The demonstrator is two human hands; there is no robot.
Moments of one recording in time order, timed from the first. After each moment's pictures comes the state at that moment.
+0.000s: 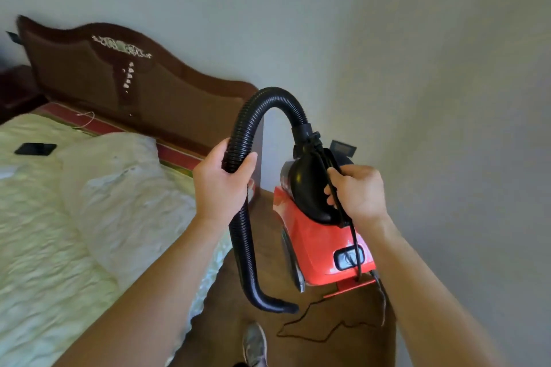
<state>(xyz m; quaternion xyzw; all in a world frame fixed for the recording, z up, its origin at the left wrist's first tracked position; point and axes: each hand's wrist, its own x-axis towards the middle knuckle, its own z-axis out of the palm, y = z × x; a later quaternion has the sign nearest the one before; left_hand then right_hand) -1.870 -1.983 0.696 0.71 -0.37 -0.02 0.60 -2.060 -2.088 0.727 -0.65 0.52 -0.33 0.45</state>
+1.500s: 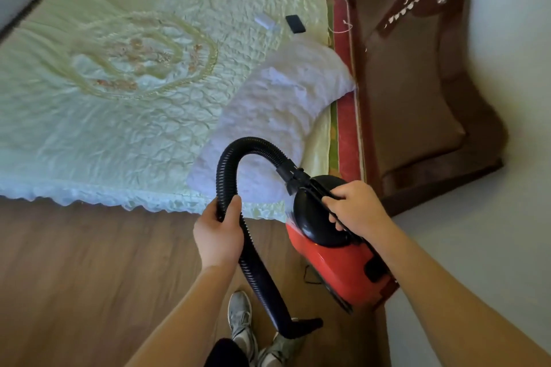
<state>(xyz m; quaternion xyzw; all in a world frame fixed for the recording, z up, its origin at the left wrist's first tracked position) -1.907 -2.111 0.526 0.69 0.40 0.12 0.59 -1.797 -2.322 0.557 -0.89 -0.02 0.25 0.38</state>
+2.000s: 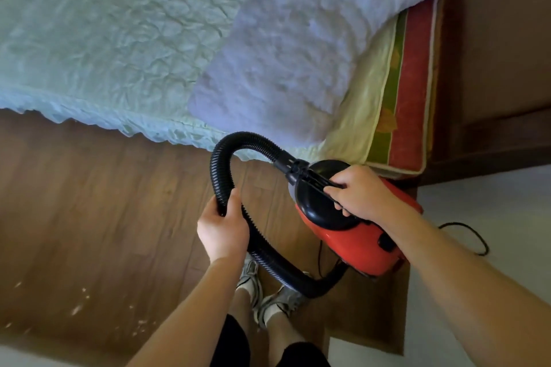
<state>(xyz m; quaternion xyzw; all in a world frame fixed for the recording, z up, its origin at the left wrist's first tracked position) -1.939 -2.107 0.319 0.64 0.56 0.11 0.52 -1.784 -2.293 0.339 -0.87 -0.13 0.39 0.27</state>
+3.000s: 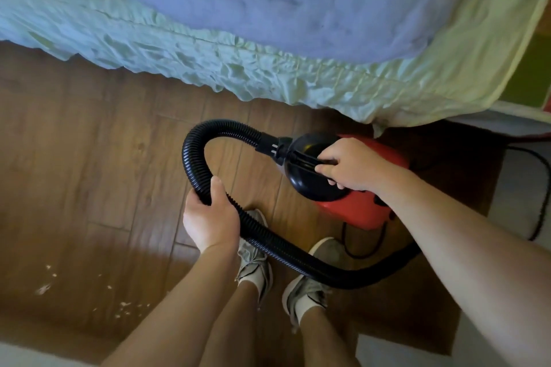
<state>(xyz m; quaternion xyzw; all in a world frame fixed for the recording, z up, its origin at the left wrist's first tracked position) -1.955 -2.067 0.040 0.61 0.66 0.05 0.42 -1.773 -2.236 0.032 -0.81 -0.22 0.50 0.21</state>
